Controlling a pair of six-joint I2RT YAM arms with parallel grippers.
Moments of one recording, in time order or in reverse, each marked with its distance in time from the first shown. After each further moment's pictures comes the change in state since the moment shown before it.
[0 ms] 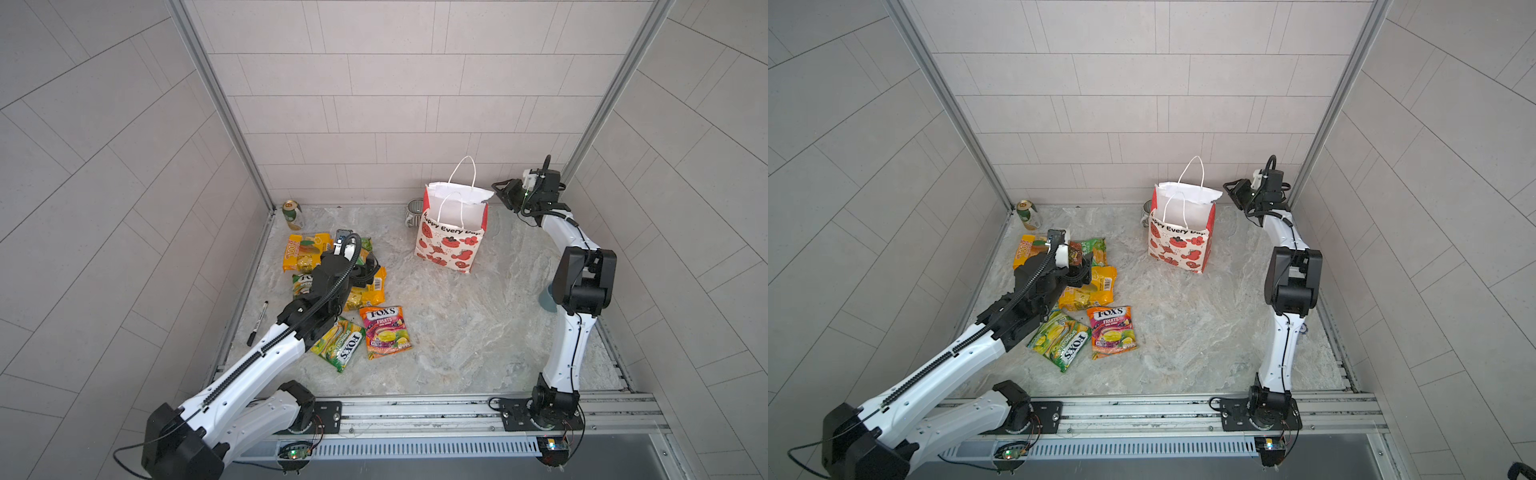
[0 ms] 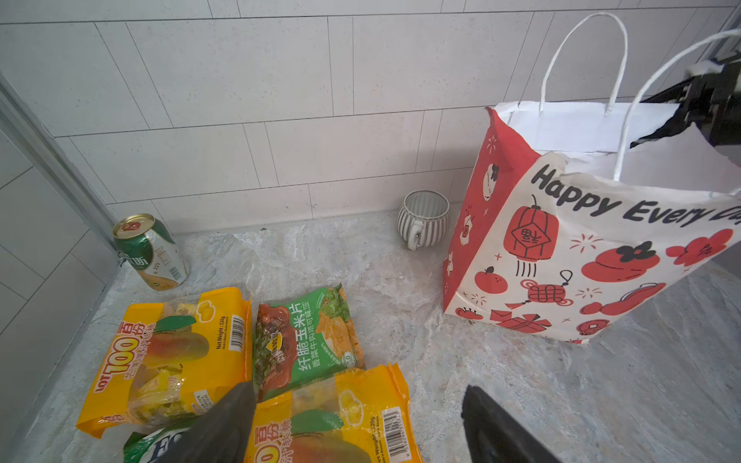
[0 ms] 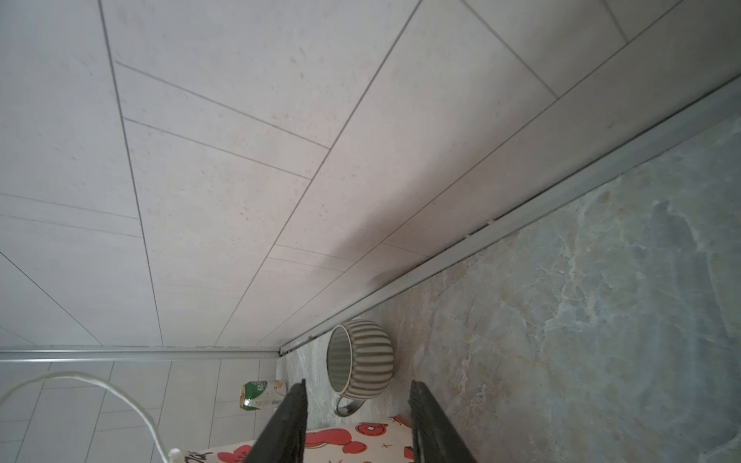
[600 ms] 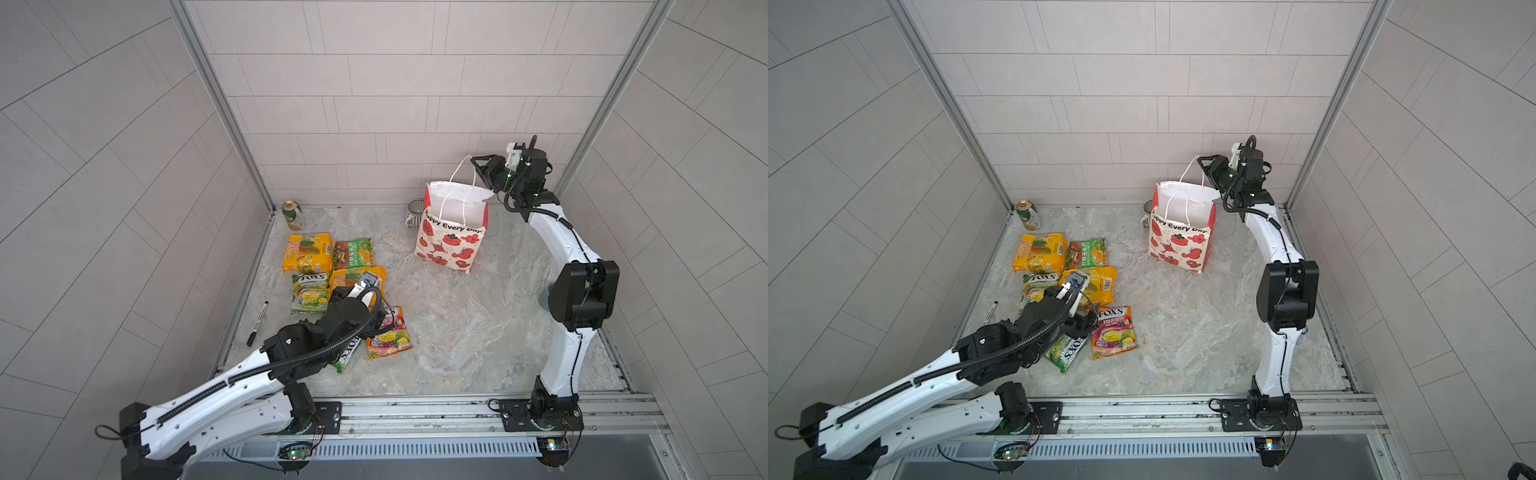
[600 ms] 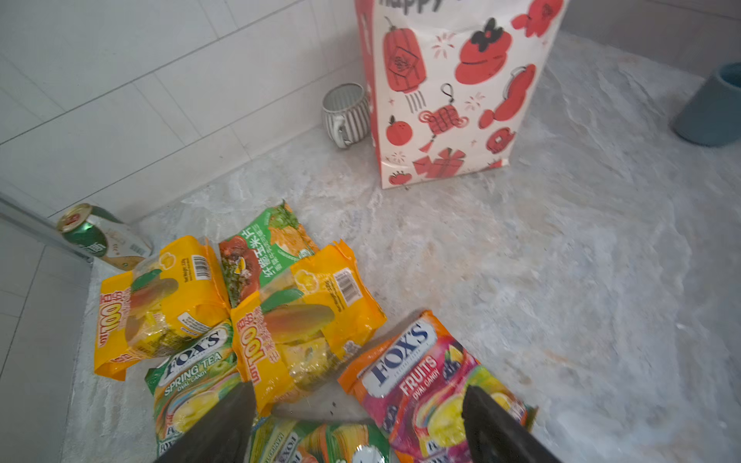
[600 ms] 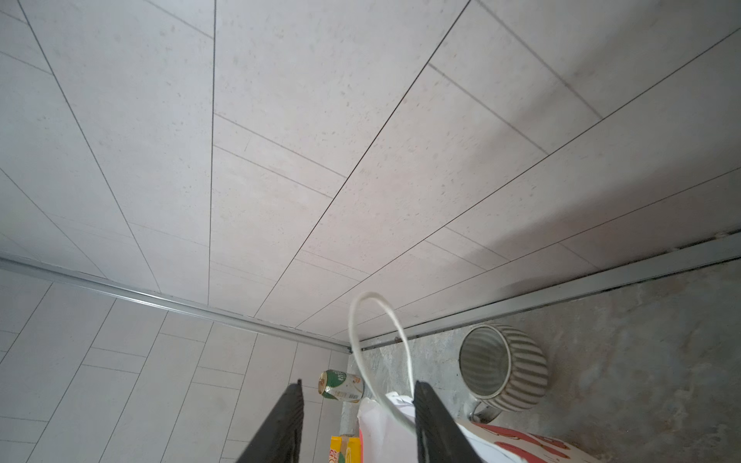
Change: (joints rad) left arm -0.365 -0.195 0.045 -0.510 -0.156 0.007; right arm 0.151 -0.155 0.081 0.034 0.109 0.122
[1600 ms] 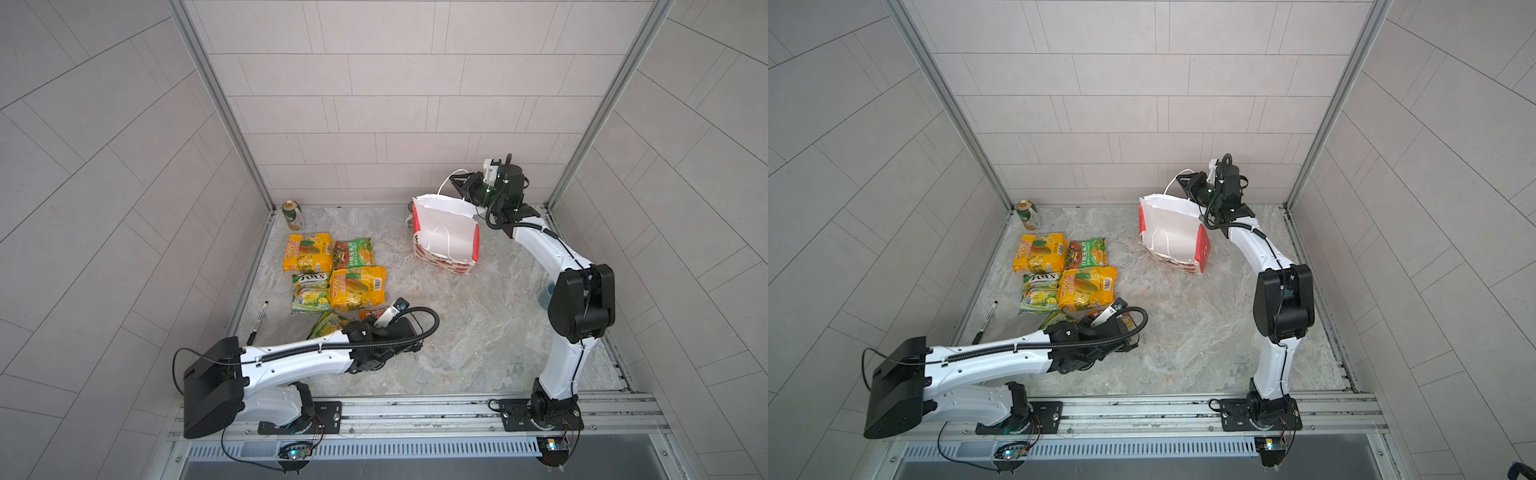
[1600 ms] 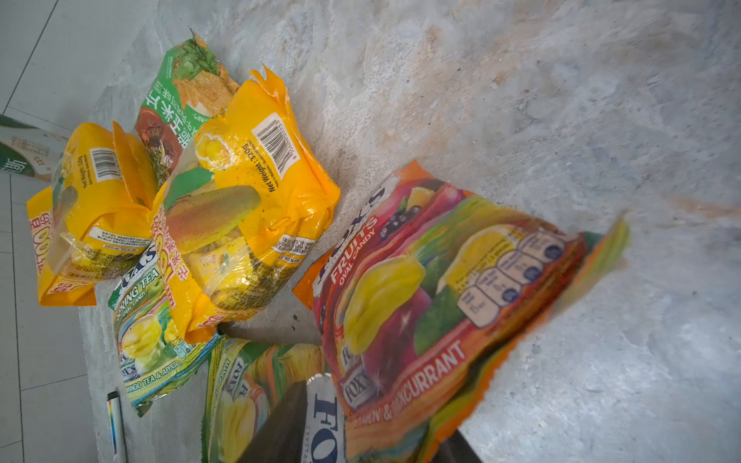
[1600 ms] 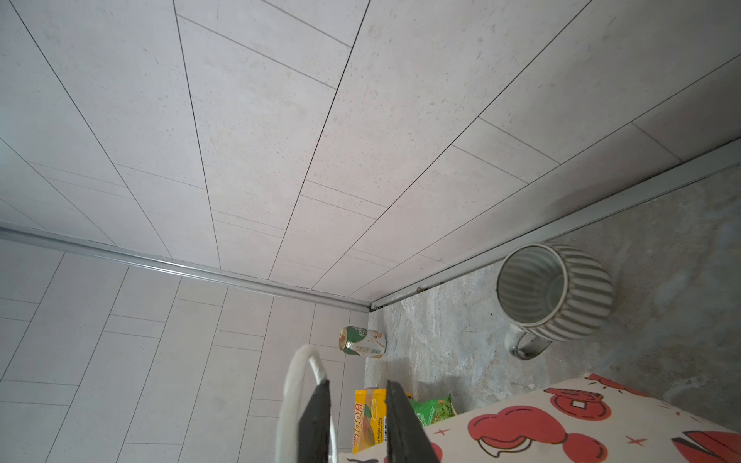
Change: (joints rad) left arm -0.231 0.472 -0.030 -0.156 -0.104 -0.219; right arm 0.150 -0.120 -0.253 0.137 0.048 0.117
